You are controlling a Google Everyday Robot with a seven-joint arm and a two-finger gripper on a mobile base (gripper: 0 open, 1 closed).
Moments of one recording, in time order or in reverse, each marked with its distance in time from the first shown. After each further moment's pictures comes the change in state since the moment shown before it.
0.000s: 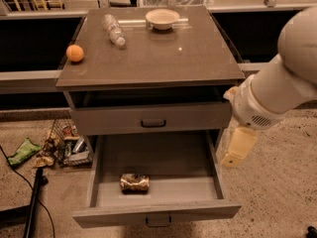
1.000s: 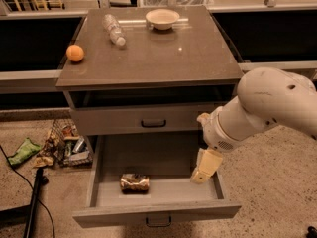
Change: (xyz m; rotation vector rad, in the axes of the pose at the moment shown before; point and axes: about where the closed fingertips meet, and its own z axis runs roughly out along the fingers) arm -0.018 0.018 0.104 -0.070 -0.113 -0.003
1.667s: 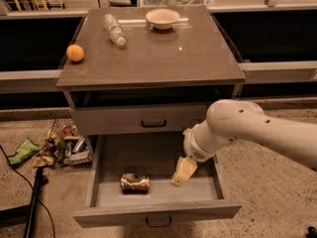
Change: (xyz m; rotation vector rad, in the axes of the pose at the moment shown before) arm 0.011 -0.019 0.116 -0.025 -0.022 0.098
